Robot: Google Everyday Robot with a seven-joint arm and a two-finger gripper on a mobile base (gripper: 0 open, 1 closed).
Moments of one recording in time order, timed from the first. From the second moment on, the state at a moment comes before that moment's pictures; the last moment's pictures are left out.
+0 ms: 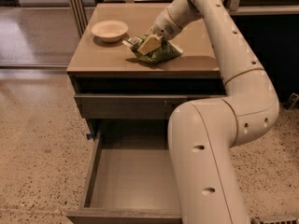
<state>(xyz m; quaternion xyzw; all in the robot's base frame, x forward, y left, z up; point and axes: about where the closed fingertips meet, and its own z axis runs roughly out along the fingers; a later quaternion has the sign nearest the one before) 0.773 -0.002 0.852 -0.62 0.69 0.23 0.30</state>
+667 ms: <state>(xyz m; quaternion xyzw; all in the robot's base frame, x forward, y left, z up) 0.774 -0.002 0.851 -0.62 0.69 0.23 0.29</state>
